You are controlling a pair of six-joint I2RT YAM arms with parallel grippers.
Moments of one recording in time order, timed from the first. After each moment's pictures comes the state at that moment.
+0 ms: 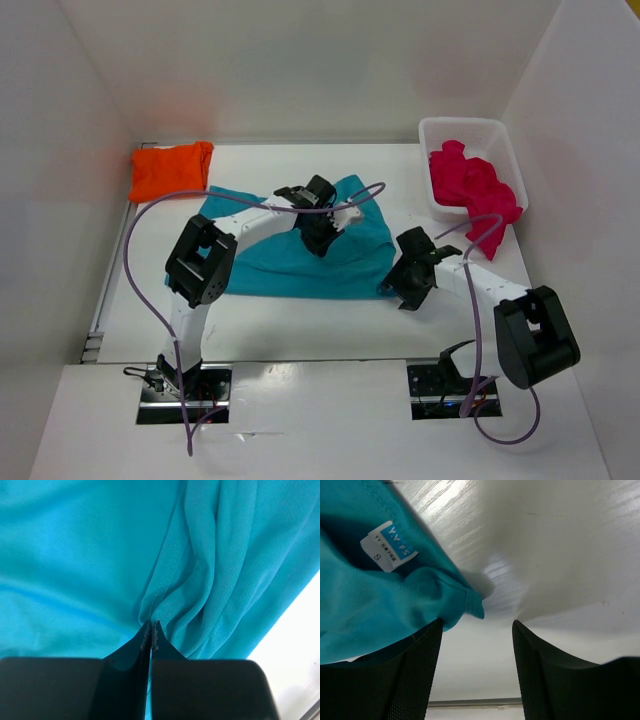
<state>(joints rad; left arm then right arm) -0.64 2.08 1.61 -0.69 0.31 0.36 0.37 1.31 0.65 -0.61 0.00 1.05</state>
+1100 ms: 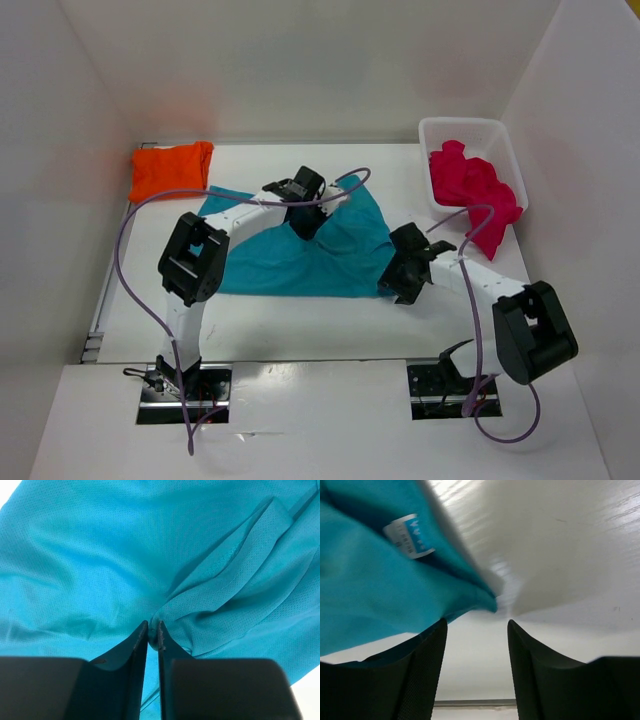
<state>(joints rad) -0.57 2.05 1.60 -0.58 0.13 0.31 0.39 1.35 0.68 -0.59 0.01 1.00</state>
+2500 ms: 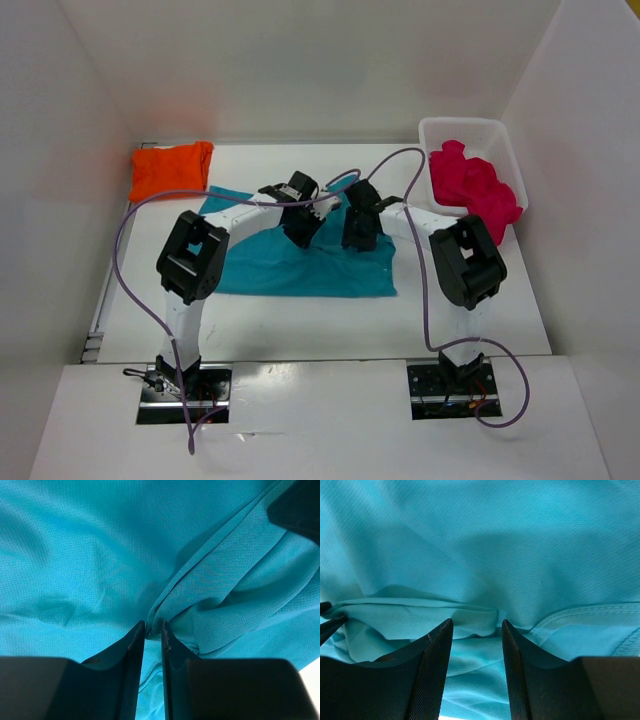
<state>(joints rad) -0.54 2.06 1.53 -0.59 0.17 0.23 0.50 1.89 1.24 -0.45 0.06 0.64</state>
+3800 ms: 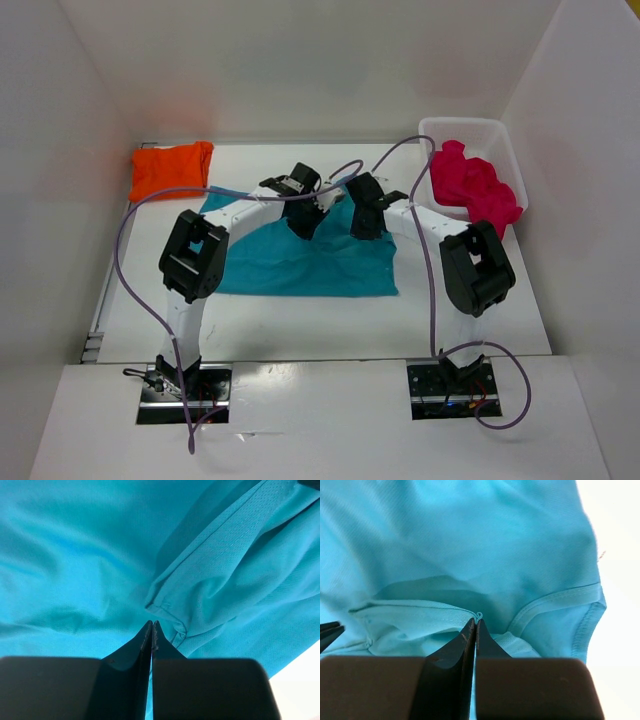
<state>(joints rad) -0.54 2.08 1.62 -0.64 0.20 0.23 0.51 1.82 1.27 -0.51 0.22 0.65</state>
